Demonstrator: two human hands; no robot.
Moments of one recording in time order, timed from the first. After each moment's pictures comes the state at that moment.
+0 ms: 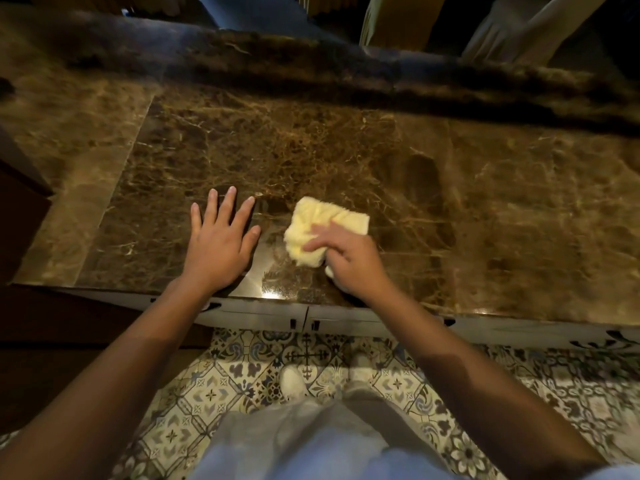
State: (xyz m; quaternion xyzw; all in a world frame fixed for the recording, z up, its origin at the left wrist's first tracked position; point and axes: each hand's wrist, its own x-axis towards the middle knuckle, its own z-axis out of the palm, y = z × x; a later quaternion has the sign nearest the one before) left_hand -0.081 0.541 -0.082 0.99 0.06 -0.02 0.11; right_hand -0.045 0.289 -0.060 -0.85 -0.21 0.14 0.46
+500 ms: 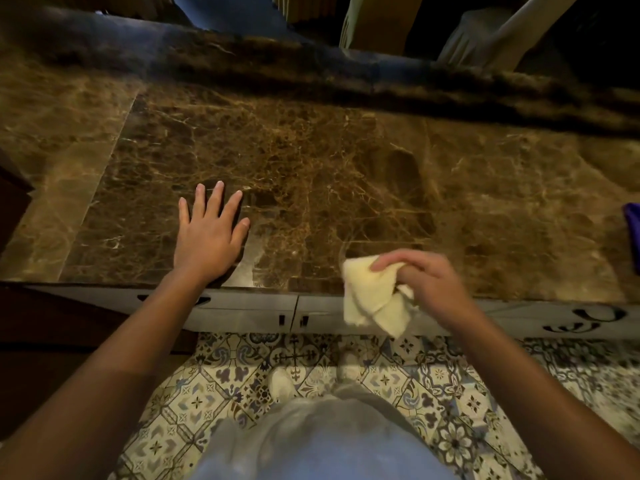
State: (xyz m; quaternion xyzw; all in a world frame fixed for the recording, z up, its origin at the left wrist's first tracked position) left_hand -0.084 0.539 -0.083 0.99 0.06 -0.01 0.11; right_hand -0.099 0.184 0.010 -0.82 -0.01 0.21 0.53
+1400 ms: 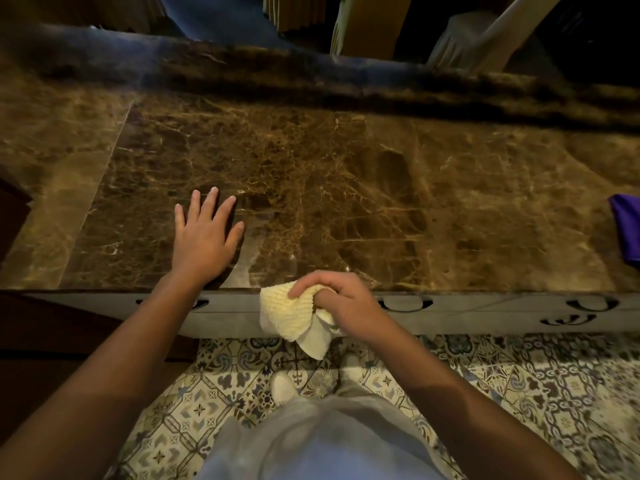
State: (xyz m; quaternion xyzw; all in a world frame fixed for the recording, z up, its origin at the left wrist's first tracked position) left_hand -0.086 0.539 -0.077 0.98 0.08 -0.01 0.16; right_hand -0.139 0.266 -0.002 -0.75 -0.09 0.29 0.58
